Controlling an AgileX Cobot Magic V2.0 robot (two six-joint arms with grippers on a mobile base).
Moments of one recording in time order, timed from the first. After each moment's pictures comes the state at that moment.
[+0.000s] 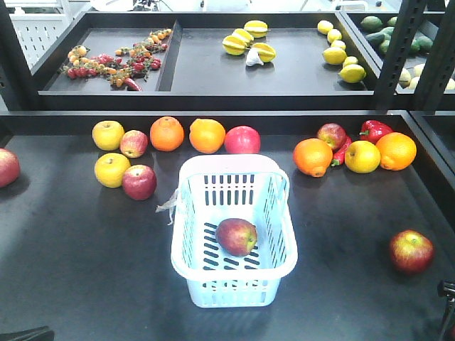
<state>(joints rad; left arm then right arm) -0.65 0.39 -0.29 -0.09 0.51 0.00 -0.47 1.95 -0.87 0.00 0.67 -0.11</state>
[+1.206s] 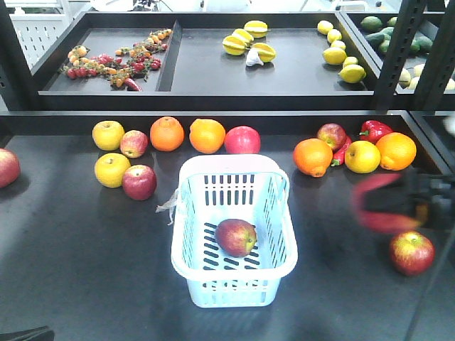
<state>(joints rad) -0.65 0.39 -0.29 -0.09 0.51 0.00 -0.23 1.29 -0.87 0.93 1.04 -0.71</state>
